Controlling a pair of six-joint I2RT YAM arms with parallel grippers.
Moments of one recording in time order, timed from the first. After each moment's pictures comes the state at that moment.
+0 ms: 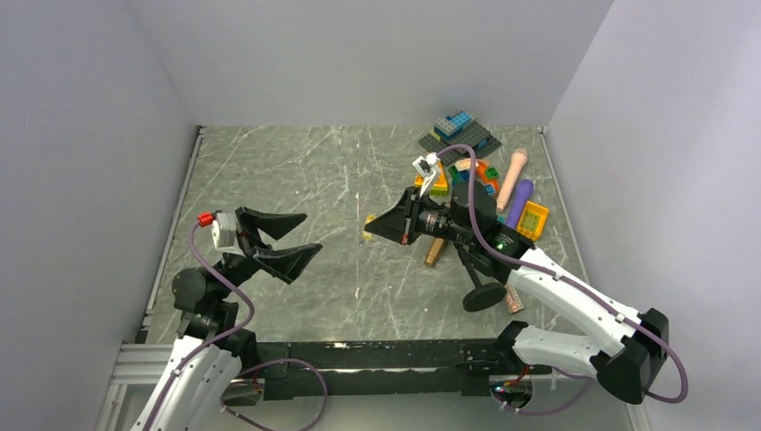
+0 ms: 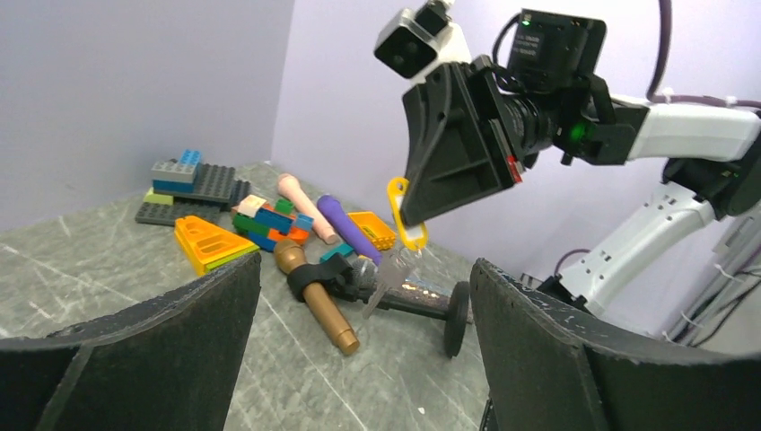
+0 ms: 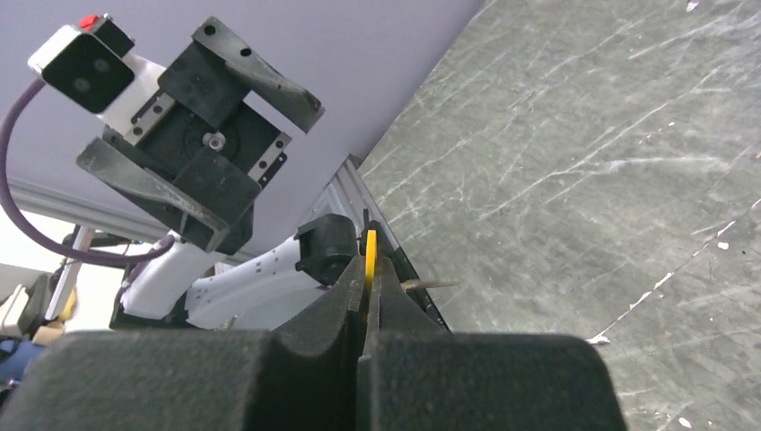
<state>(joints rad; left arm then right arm) -0.25 0.38 0.36 0.53 0.67 -0.62 0.78 1.07 0.93 0.01 -0.42 0.75</state>
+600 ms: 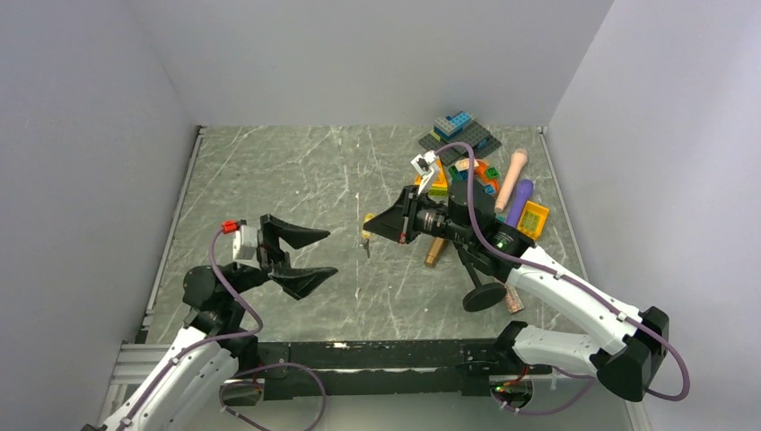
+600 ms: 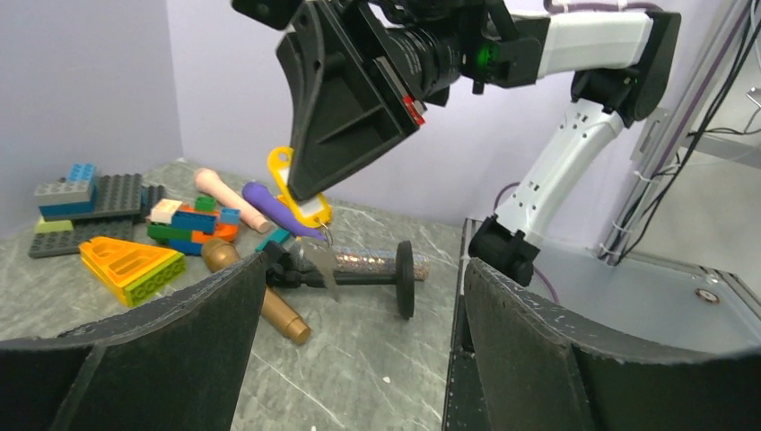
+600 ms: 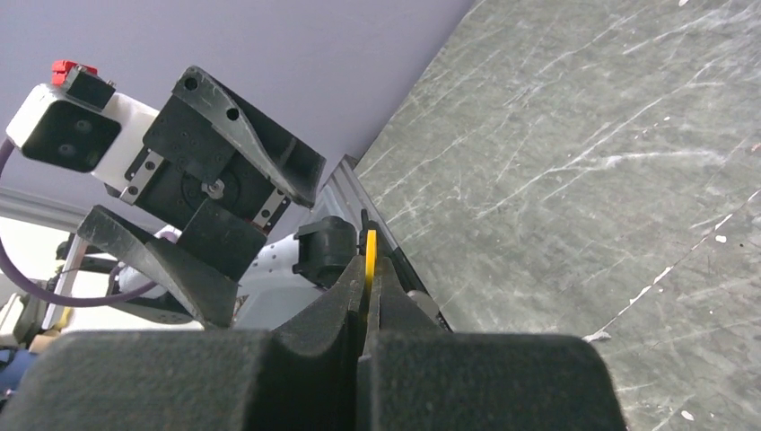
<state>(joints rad) -0.43 0.44 0.34 0.64 0.76 -0.53 0.80 1.07 0.97 -0.05 -0.37 0.75</state>
